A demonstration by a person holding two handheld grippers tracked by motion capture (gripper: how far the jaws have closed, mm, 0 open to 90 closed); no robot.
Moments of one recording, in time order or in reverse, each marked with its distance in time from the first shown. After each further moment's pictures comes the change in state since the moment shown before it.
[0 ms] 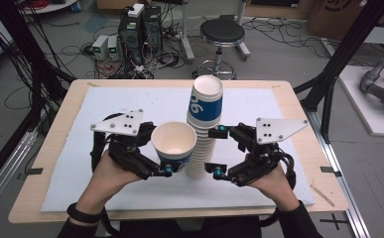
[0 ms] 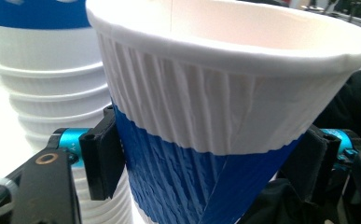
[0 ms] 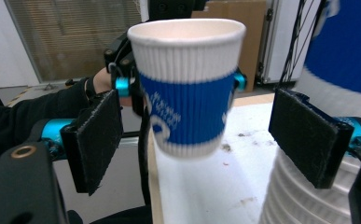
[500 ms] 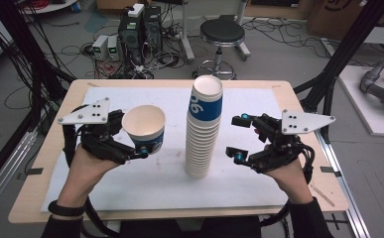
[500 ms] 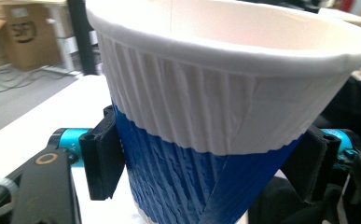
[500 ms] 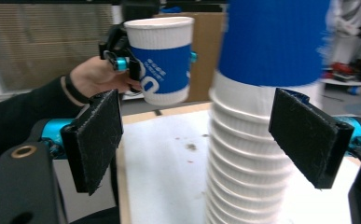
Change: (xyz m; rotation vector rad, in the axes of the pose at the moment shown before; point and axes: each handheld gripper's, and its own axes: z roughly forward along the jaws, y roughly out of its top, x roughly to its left) left arm 0.015 -0.008 -0.051 -0.017 0.205 -0.004; right arm -0.022 -0.006 -0.039 -0.047 -0.127 -0.013
